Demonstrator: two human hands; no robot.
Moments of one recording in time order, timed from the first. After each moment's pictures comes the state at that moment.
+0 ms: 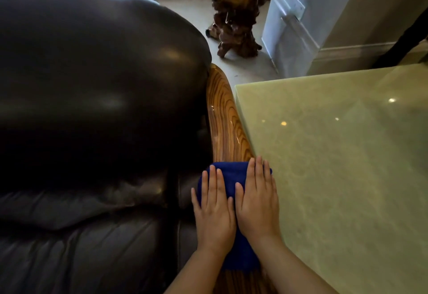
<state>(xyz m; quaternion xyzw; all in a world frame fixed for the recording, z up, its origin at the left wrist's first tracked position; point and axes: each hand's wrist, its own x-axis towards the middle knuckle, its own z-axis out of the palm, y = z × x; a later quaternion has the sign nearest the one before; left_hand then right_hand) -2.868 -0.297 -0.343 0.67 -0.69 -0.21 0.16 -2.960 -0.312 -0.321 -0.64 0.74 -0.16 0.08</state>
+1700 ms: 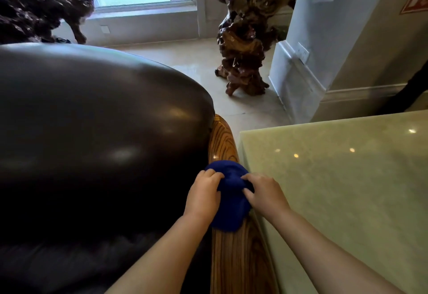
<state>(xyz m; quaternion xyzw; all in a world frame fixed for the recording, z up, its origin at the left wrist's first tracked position) -2.854 -0.478 -0.277 0.60 -0.75 -0.20 0.20 -3.014 -0.481 -0.283 -0.71 0.64 -0.19 0.23</state>
